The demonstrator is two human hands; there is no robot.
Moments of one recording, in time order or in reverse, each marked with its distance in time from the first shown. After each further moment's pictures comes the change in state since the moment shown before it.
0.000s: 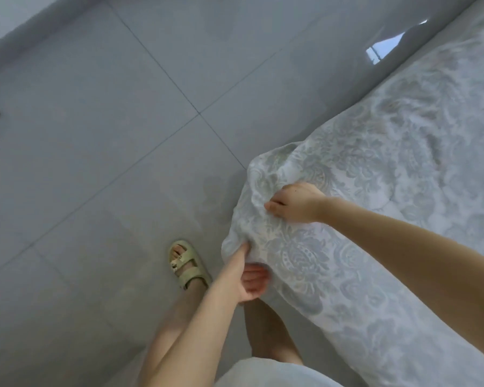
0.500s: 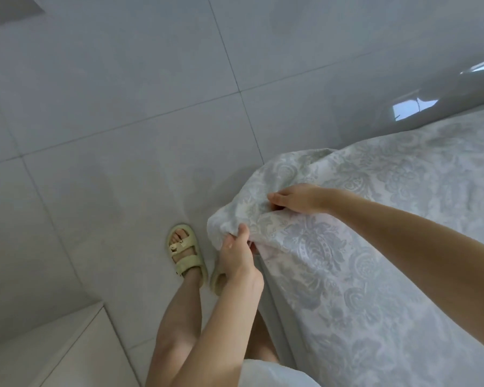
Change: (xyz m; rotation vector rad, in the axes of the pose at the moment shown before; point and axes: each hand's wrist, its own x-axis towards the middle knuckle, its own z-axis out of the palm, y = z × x) left_hand 0.006 -0.039 0.002 -0.729 0.100 0.536; right_hand 0.014 -0.055 -0.001 -0.013 -0.346 0.076
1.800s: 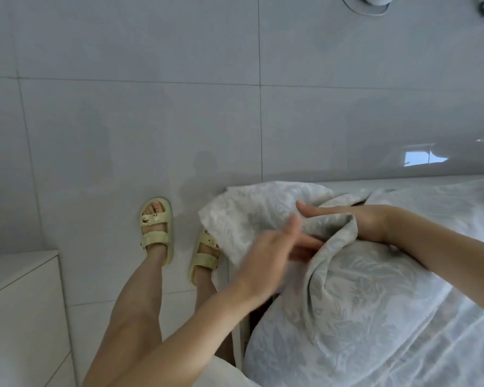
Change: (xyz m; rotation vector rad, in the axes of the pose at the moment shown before) left_hand -0.053 -0.023 0.050 0.522 -0.597 0.324; right_hand -0.061 0.070 -0.047 -0.029 -0.271 -0.113
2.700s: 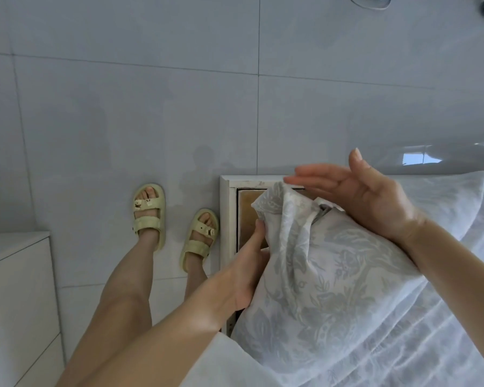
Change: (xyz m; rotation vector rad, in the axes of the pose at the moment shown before) left_hand -0.002 -0.046 0.013 -0.752 -0.211 -0.626; right_hand -0.030 0.011 0.022 0.965 0.202 -0.542
